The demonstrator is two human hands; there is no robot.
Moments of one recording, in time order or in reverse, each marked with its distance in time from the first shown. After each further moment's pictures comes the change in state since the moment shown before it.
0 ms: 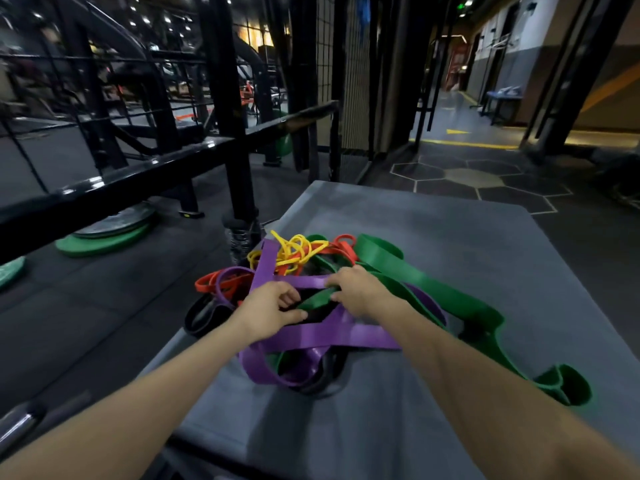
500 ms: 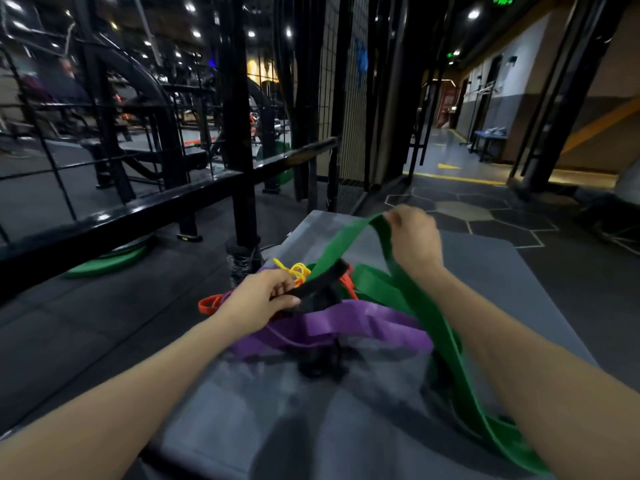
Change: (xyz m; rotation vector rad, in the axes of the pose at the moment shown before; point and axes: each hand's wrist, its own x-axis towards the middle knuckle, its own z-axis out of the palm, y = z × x) left_hand -0.004 0.039 -0.054 0.114 0.132 0.292; right_hand -0.027 0.022 -0.120 0.255 0.791 0.274
